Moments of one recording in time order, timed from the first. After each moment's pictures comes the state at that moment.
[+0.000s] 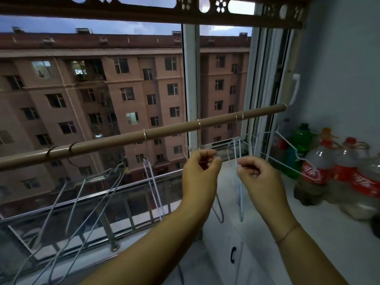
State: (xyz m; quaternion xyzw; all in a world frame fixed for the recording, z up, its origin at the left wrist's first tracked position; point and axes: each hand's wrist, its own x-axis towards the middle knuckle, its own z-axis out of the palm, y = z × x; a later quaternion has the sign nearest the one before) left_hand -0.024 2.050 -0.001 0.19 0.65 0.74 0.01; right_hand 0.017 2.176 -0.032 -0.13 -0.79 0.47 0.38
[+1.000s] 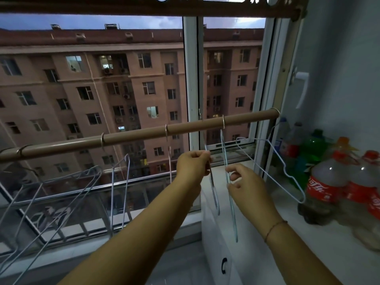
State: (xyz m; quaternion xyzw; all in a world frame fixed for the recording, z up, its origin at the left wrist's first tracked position) left_hand -0.079 2.149 0.003 0.03 0.70 0.71 0.08; right_hand -0.023 2.267 -0.049 -0.11 -0.89 0.36 0.25
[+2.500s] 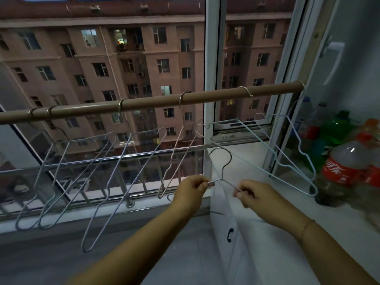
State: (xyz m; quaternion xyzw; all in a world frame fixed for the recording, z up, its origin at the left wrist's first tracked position) left_hand -0.018 2.087 -0.086 0.09 0.82 0.55 0.10; right_hand 0.028 2.269 -0.085 0.00 -0.92 0.38 -0.01
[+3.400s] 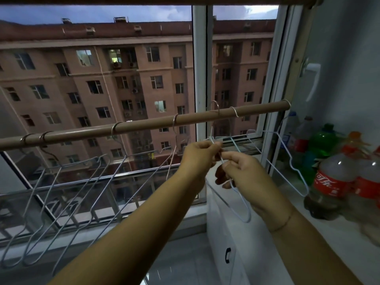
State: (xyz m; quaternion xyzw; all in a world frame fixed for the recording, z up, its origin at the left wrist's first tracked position) left_hand -0.052 2.138 0.017 0.09 0.70 0.70 0.10; right_hand 0.004 2.238 -0.002 -0.03 -0.80 0.60 0.11
